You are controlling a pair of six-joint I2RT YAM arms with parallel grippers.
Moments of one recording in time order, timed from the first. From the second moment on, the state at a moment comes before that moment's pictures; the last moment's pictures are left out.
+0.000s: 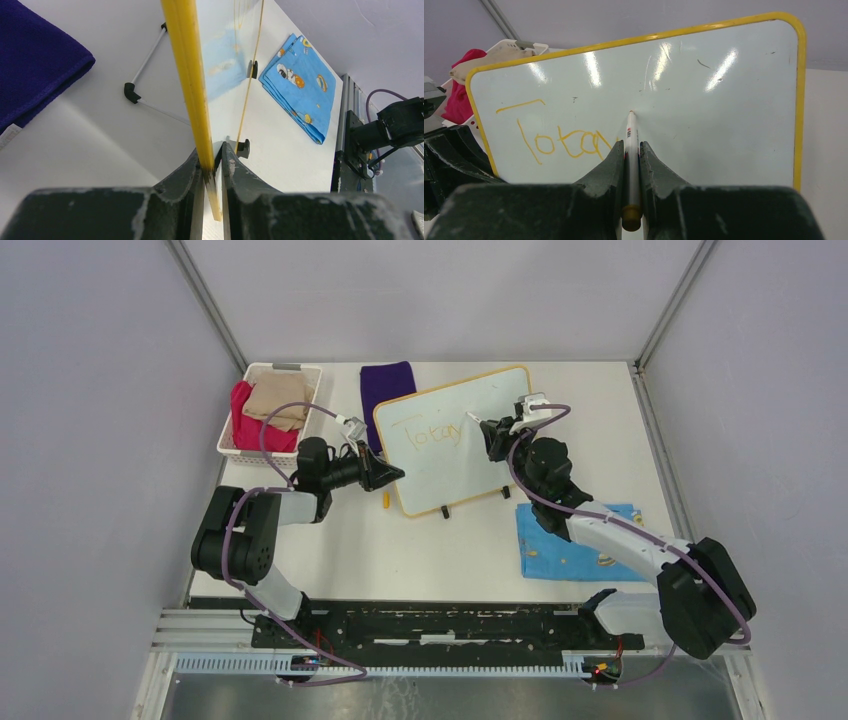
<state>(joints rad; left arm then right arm) -0.18 1.64 0.58 0.80 0.92 -0.34 0.59 1.28 0.69 0.61 0.21 0.19</state>
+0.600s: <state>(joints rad) -0.18 1.64 0.58 0.80 0.92 -0.34 0.59 1.15 0.67 0.55 0.22 0.20</state>
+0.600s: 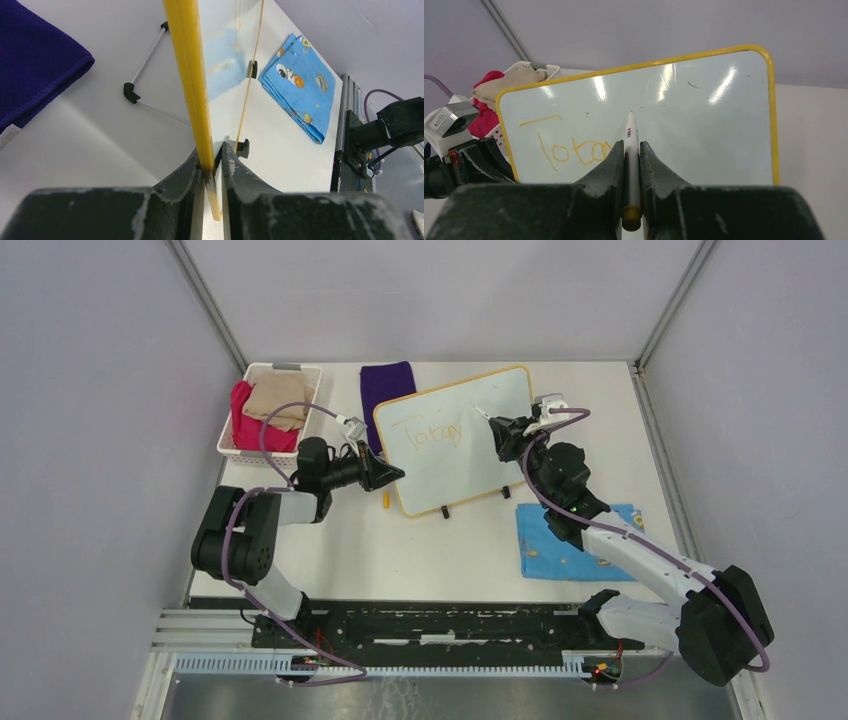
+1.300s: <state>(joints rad) -0.18 1.64 0.58 0.80 0.92 -0.34 0.57 1.21 0.67 0.49 0.27 0.20</state>
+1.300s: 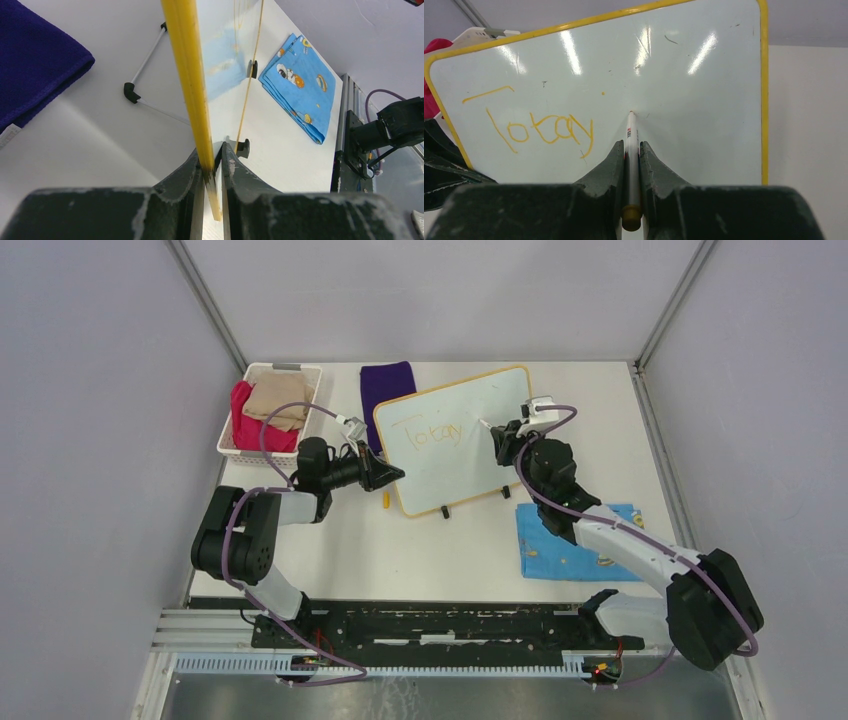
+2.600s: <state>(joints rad) -0.19 1.64 0.58 0.79 0.92 -0.34 0.57 1.23 0.65 0.49 0.29 0.20</state>
